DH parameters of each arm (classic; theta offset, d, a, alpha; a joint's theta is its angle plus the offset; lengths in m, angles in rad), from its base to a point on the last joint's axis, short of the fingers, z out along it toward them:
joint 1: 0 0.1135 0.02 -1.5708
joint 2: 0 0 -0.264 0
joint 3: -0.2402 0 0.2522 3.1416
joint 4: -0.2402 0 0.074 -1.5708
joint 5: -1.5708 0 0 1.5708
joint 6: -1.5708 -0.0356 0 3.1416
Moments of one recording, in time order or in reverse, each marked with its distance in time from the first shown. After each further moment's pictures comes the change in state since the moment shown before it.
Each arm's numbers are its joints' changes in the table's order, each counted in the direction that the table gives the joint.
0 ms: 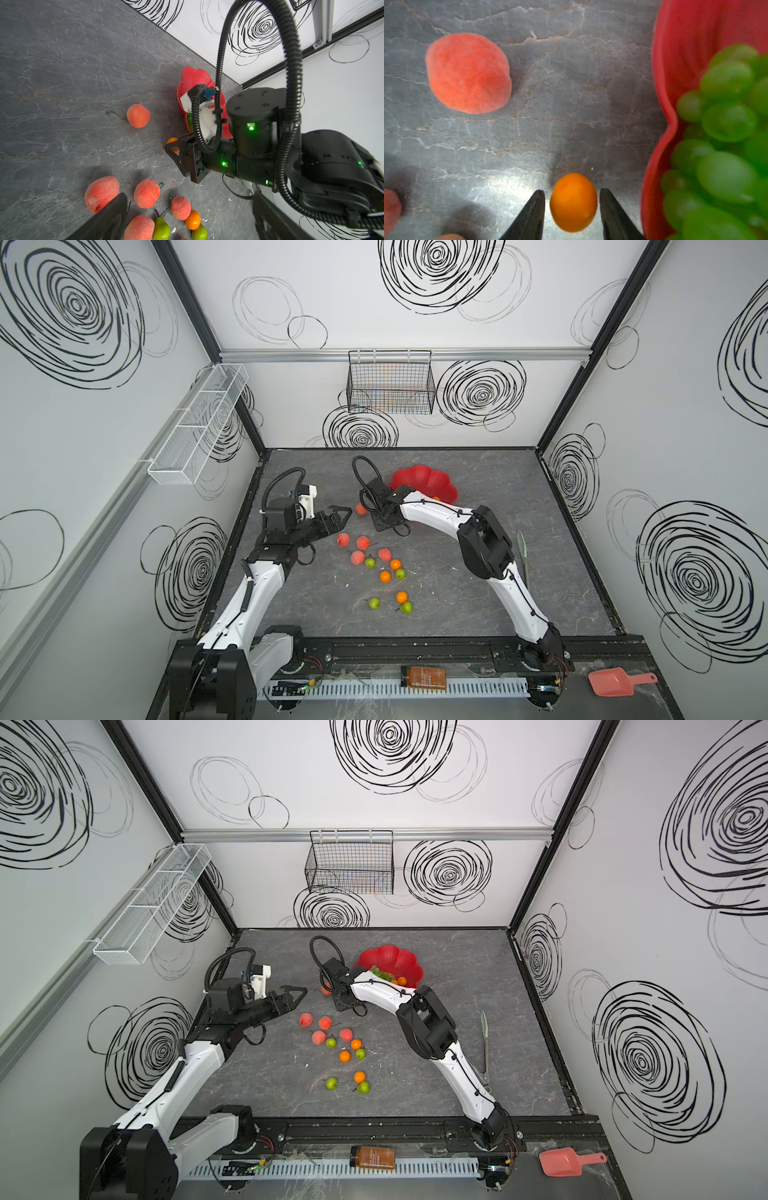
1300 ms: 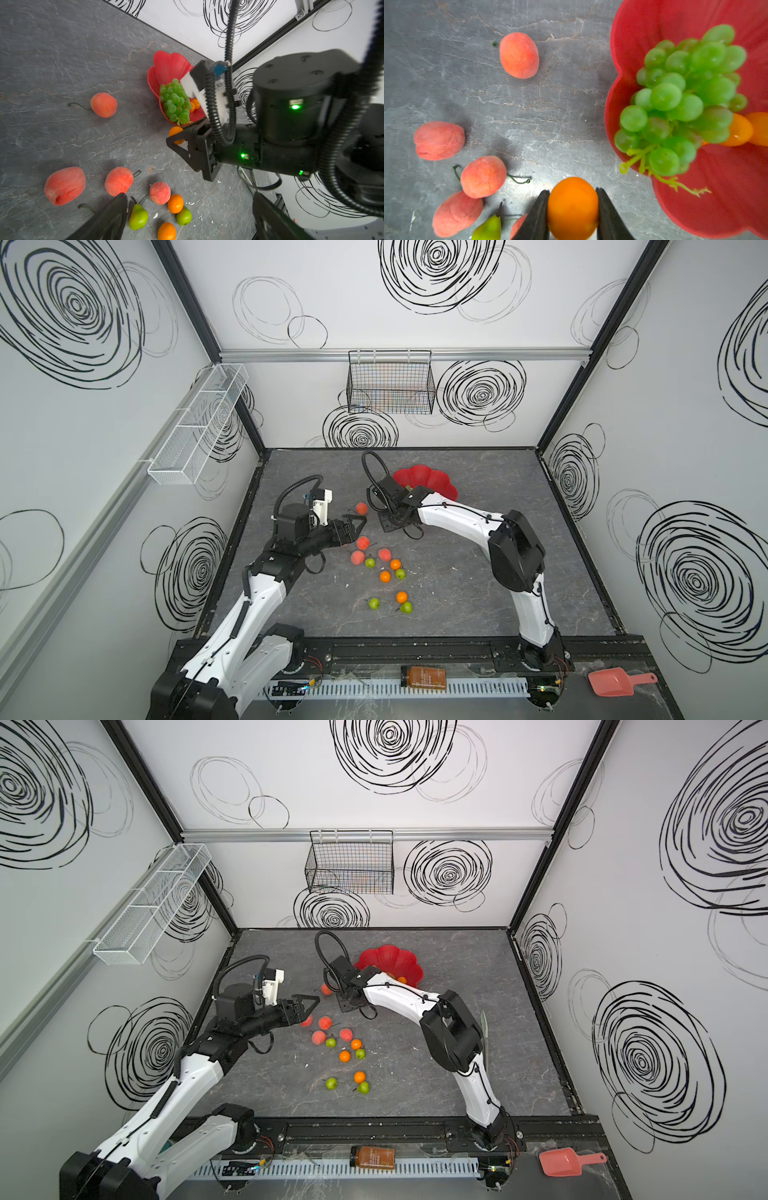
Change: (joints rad) left arm -0.207 -0.129 0.000 -0.079 0.113 0.011; right arm 0.021 -0.313 0.286 0.071 0.024 0.013
